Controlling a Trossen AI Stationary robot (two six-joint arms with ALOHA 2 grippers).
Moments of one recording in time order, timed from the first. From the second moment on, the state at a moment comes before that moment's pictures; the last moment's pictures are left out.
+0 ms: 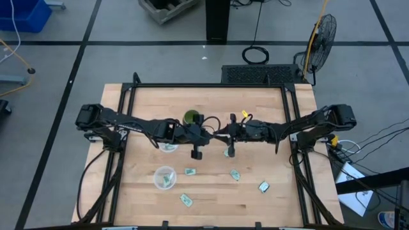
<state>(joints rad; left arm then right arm) -0.11 1.64 1.20 -0.21 -0.29 0.30 0.03 1.46 0.59 0.66 0.10 0.04</state>
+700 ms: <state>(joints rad) -0.14 1.57 1.20 -0.62 -0.51 0.07 0.11 1.46 0.59 0.62 0.09 0.04</state>
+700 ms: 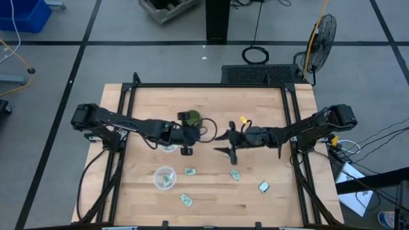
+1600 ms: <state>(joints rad) -0.20 1.49 0.91 -0.88 -0.30 -0.57 0.12 1.46 0.59 0.60 0.10 0.04</state>
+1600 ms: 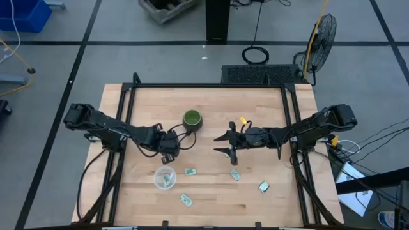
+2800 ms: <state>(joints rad) -0.20 1.49 1.16 -0.86 -0.37 -0.38 0.14 1.46 0.48 0.09 0.22 0.41</state>
